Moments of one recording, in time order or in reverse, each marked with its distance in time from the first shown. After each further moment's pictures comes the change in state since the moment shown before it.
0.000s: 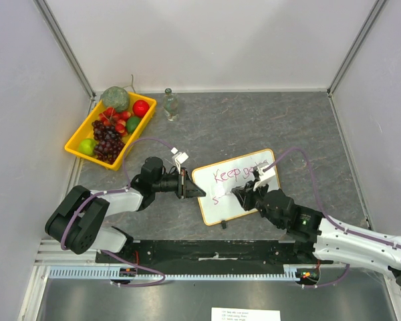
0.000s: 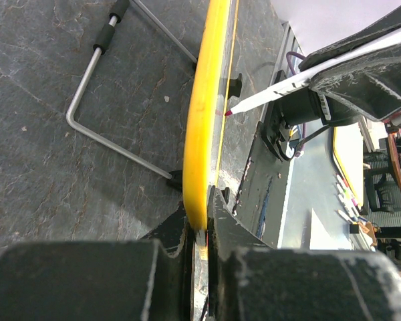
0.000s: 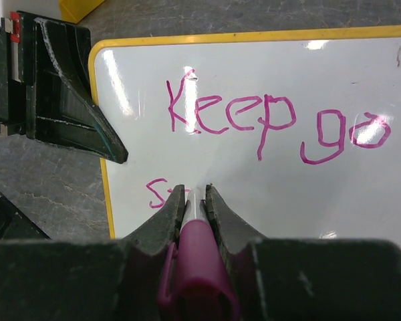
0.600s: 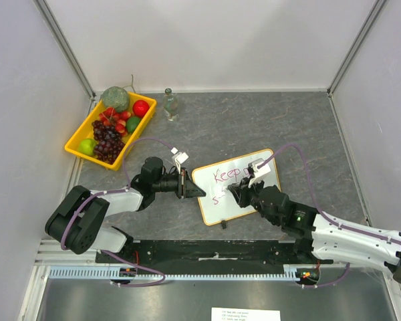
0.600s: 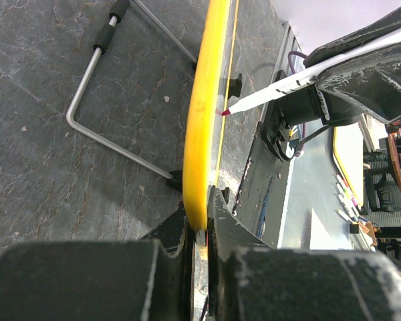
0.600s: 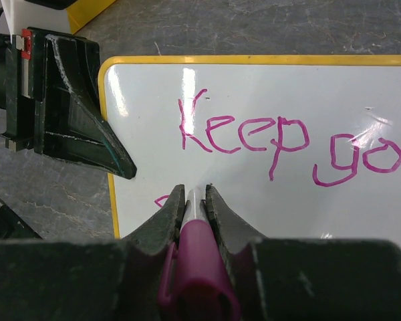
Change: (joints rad) left arm 0.000 0.000 0.000 0.000 0.000 0.000; right arm -0.001 0.090 0.056 0.043 0.002 -0.021
